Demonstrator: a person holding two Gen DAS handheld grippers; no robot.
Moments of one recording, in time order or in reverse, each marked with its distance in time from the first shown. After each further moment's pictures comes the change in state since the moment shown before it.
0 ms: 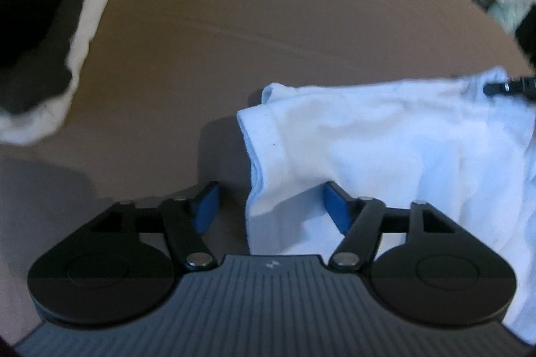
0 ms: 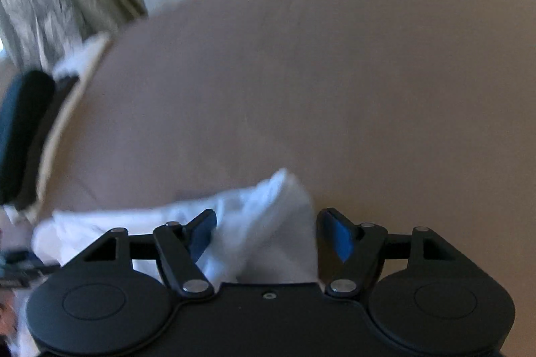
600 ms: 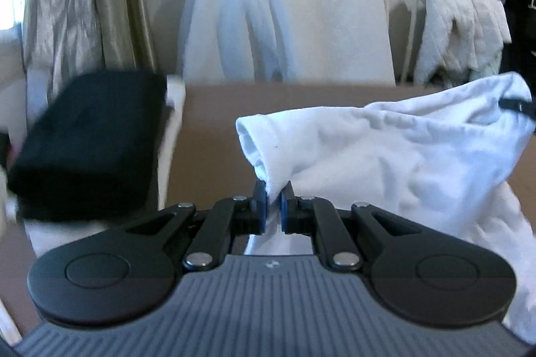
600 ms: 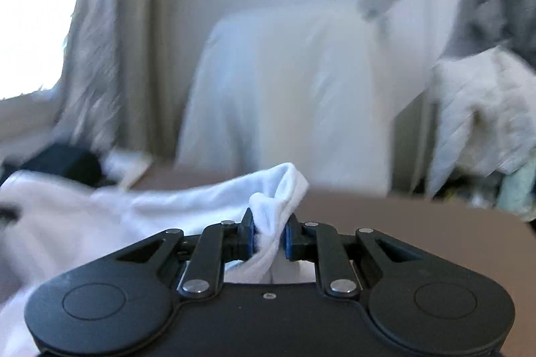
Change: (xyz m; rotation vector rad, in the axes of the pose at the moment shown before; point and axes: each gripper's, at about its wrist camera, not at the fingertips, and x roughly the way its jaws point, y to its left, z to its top) left arm -0.157 -0.051 -0.050 0.091 -0.445 0.102; right arm -0.174 0.108 -0.106 -0.325 -0.615 -0.125
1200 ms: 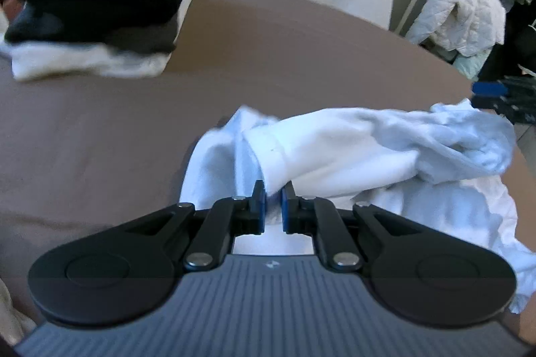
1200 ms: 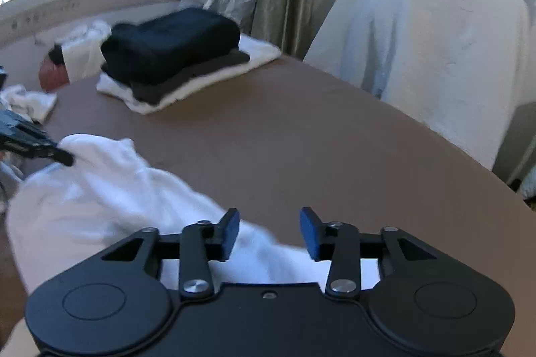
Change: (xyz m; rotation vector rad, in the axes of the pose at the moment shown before) left arm -0.010 0.067 -0.106 -0.239 0.182 -0.143; right arm 0.027 0.057 -0.026 -0.320 0.291 0.315
